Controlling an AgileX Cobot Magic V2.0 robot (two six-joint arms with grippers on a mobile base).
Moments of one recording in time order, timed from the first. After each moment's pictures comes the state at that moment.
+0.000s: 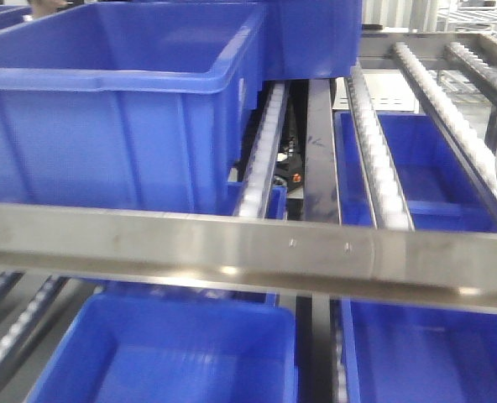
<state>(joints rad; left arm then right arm) -0.06 -0.01 0.01 -0.02 0.10 0.04 0.06 0.55 -0.56 -0.10 0.66 0.17</state>
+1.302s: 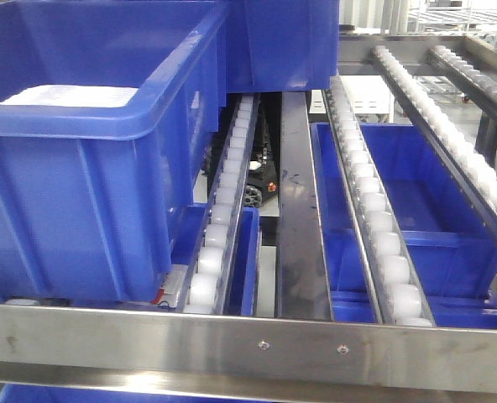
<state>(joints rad) -0.06 -0.01 0.01 -0.02 0.10 0.04 0.06 0.55 -0.56 -0.10 0.66 0.17</state>
